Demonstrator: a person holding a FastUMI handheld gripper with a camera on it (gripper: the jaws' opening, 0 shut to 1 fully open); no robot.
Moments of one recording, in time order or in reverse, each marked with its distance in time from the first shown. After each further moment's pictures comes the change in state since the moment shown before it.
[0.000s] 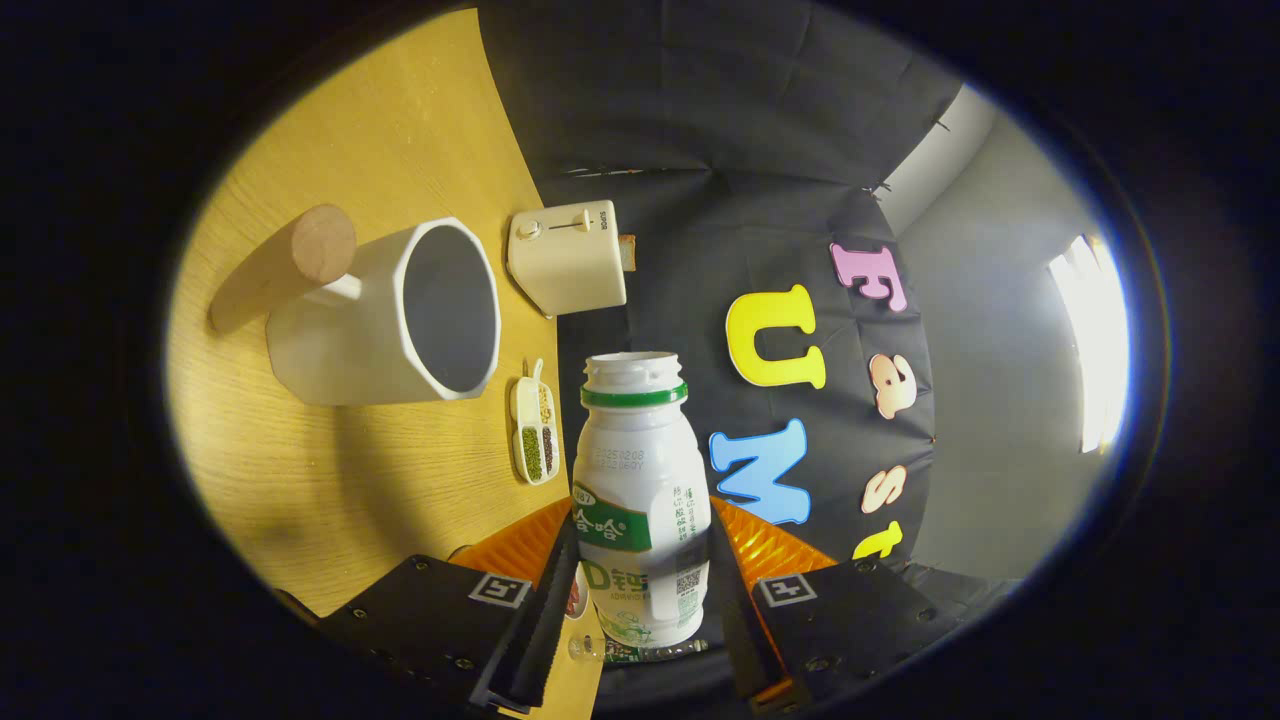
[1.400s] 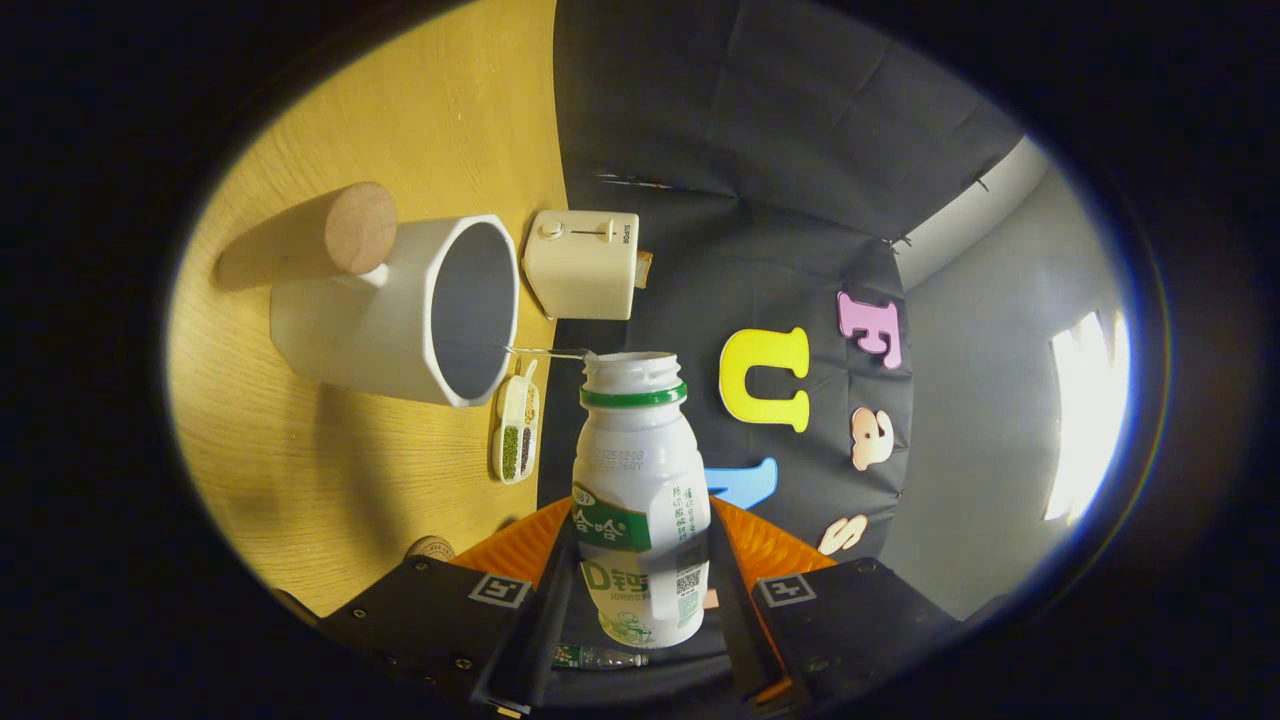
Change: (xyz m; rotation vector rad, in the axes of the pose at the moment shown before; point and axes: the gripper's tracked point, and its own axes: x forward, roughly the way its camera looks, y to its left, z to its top) arm -0.001 -0.002 0.008 -0.166 -0.054 -0.039
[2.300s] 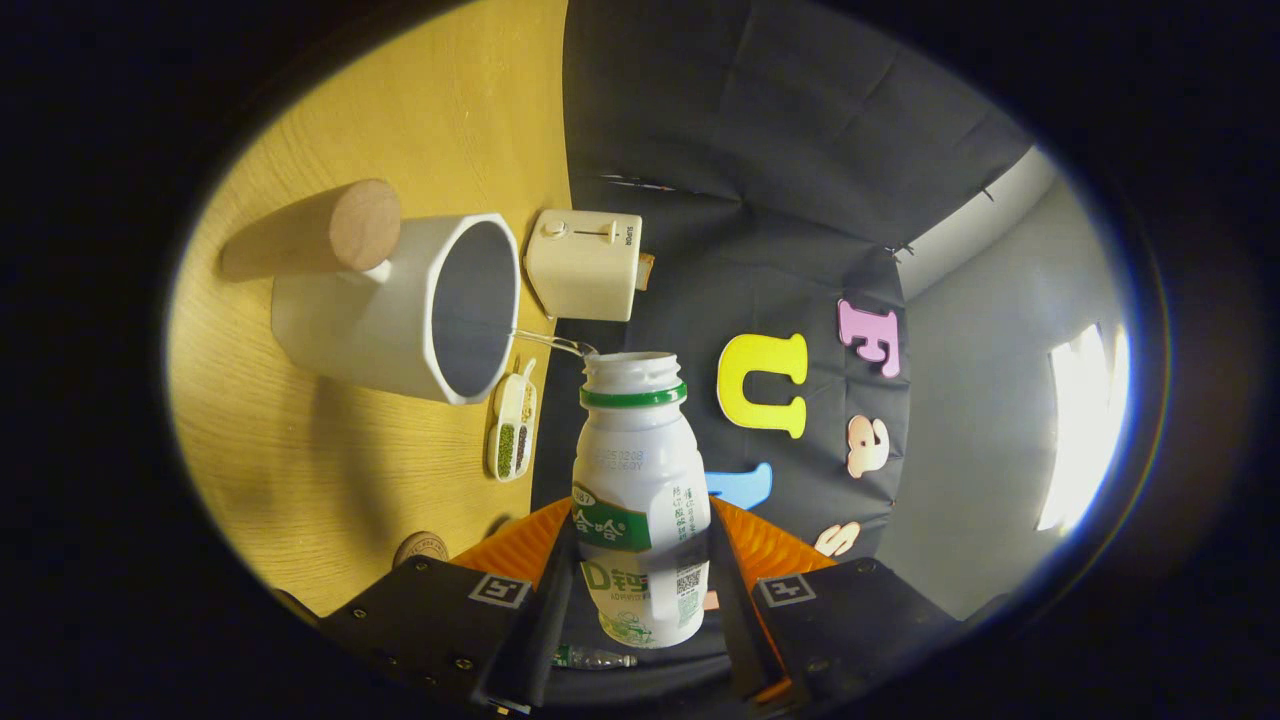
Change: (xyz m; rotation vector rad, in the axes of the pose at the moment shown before) arm 0.002 -0.001 0.000 -0.031 -0.011 -0.010
